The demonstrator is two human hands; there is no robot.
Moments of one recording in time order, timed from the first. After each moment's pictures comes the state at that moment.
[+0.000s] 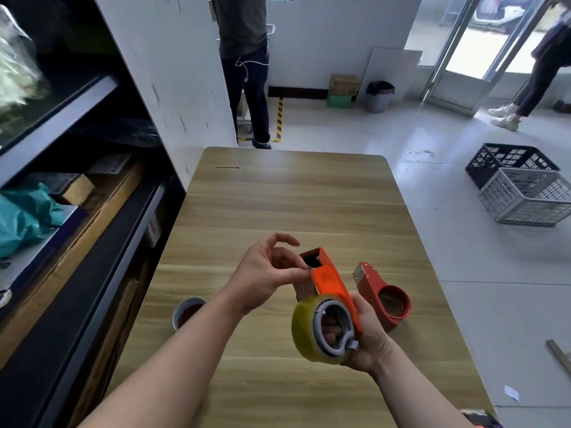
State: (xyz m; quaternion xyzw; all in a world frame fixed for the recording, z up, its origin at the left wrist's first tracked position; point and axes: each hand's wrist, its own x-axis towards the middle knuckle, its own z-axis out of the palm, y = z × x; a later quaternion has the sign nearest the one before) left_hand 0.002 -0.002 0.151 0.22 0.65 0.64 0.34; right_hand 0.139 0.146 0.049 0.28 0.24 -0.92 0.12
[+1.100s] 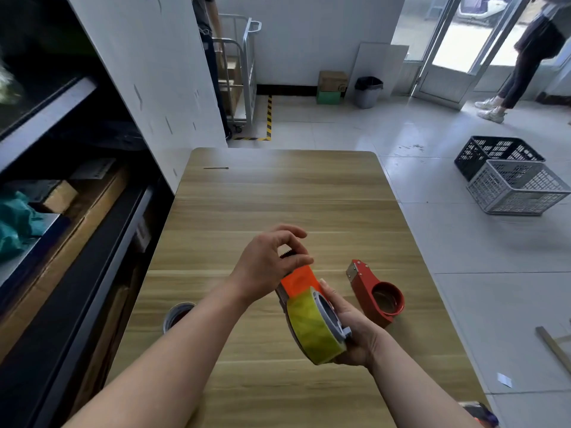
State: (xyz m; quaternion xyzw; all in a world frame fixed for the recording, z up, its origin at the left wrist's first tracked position) left_hand -0.013 0.026 0.146 0.37 0.76 0.50 0.17; right_hand 0.131 0.149 0.069 0.34 0.33 -0.85 0.22
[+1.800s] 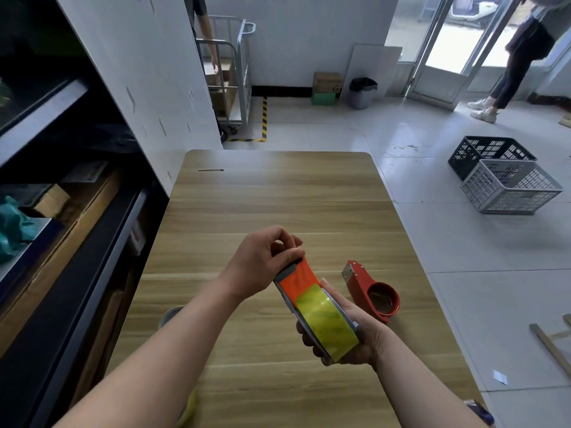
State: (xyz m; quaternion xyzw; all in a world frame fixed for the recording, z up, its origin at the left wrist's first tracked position) left_hand -0.019 0.027 0.147 0.36 0.74 0.53 0.21; right_hand 0.135 0.161 0.082 0.32 0.34 -0.84 0.28
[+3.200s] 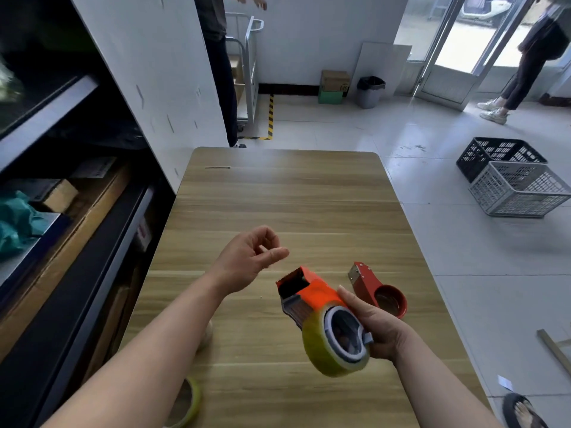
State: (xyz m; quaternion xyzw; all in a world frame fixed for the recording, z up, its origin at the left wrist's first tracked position) left_hand -0.042 0.004 0.141 0.29 0.76 0.51 0.28; right_hand 0.157 0.195 0.049 0.34 0.50 -0.78 0.16
